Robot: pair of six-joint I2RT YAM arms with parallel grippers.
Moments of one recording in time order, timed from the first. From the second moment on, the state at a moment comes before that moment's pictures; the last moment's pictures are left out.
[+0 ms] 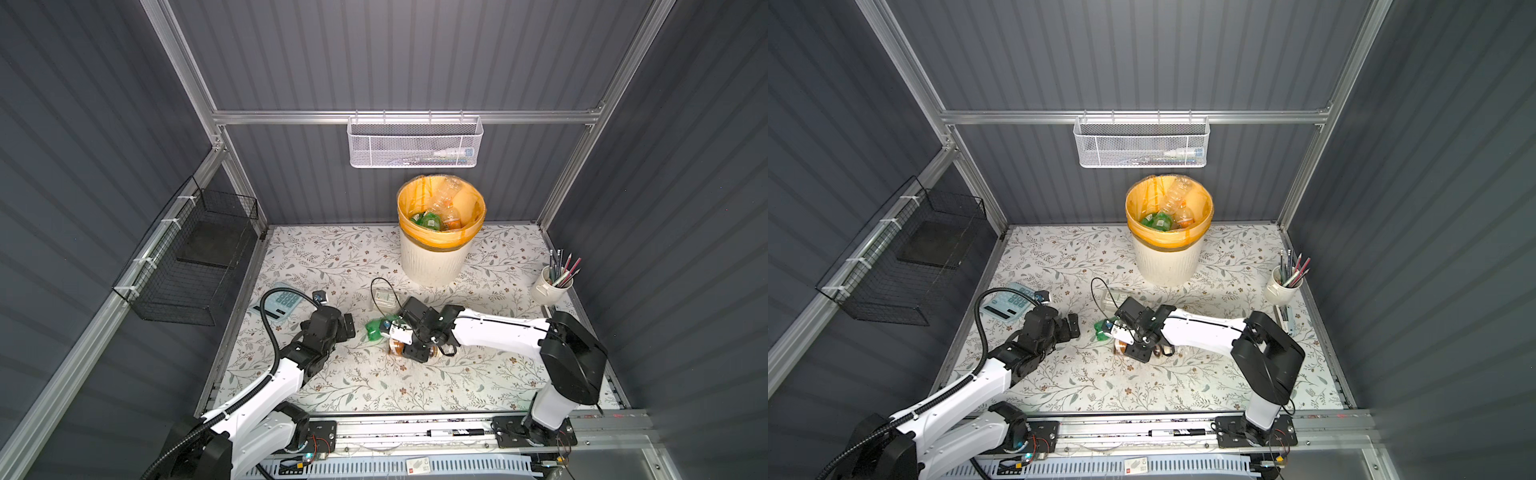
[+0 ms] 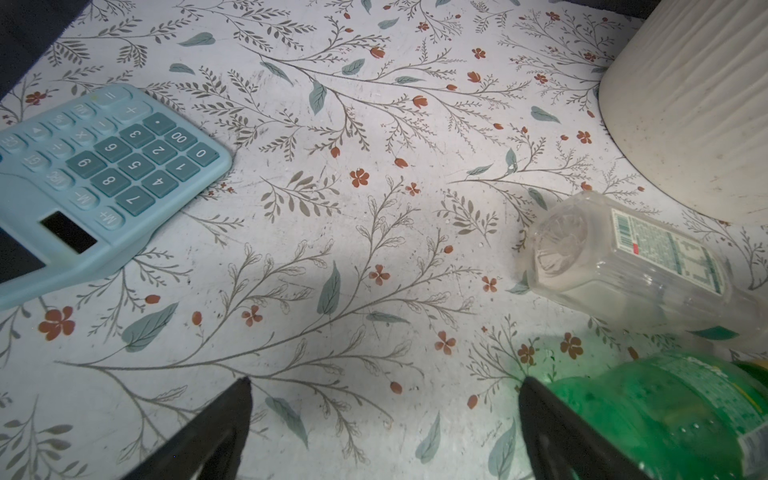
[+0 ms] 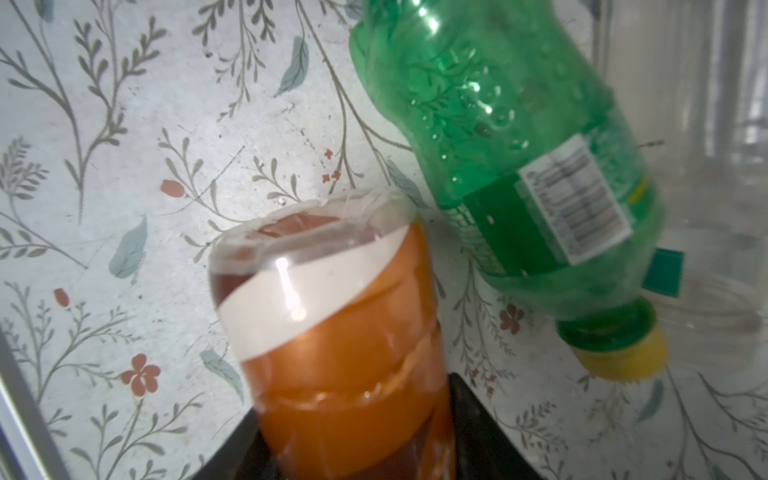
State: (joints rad) left arm -0.50 1.00 0.43 -0.15 -0.35 -0.45; right arm 0.97 1.67 1.08 -0.56 -0.04 -0.29
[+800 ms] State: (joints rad) left arm -0.50 1.02 0.43 -0.11 -0.32 -0.46; right arm 0.75 0.92 1.12 0.22 0.28 -0.38
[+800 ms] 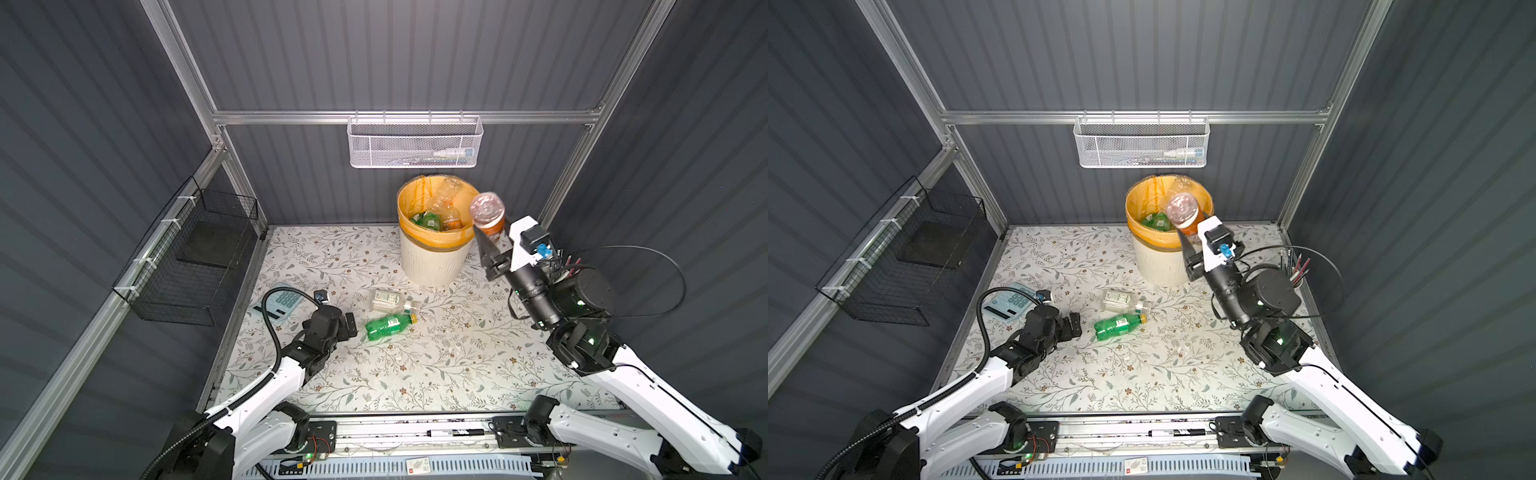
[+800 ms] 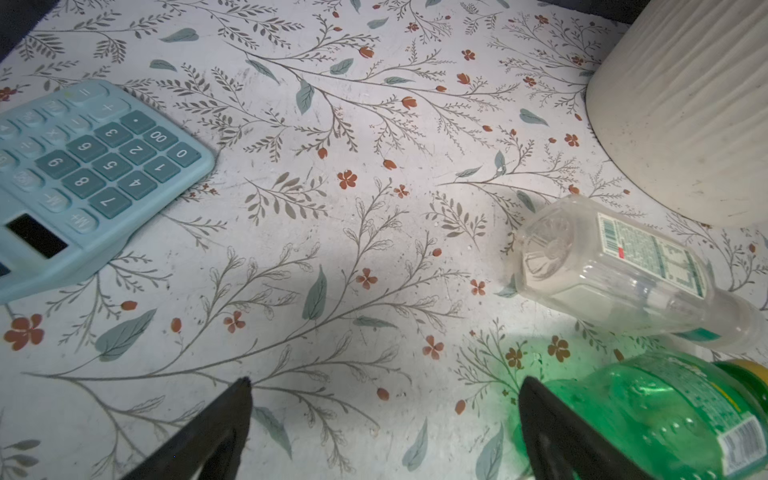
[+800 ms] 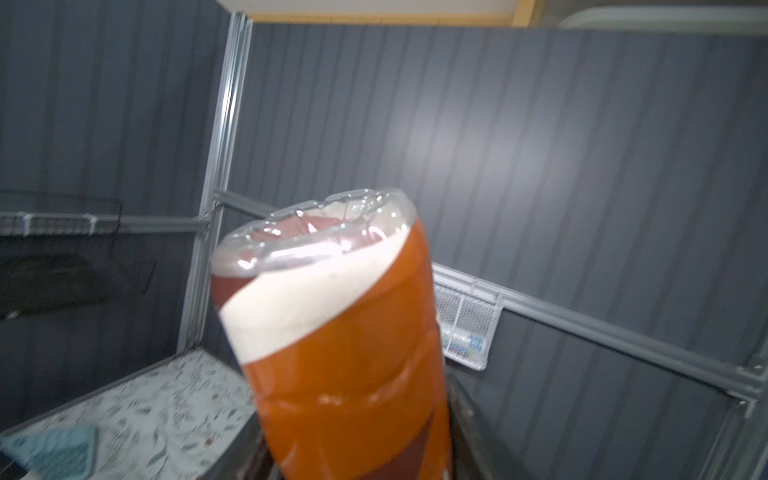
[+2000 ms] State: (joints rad) left arm -0.61 1.02 0.55 -0.15 -0.22 -0.21; right arm 0.31 1.22 1.24 0.00 0.12 0.01
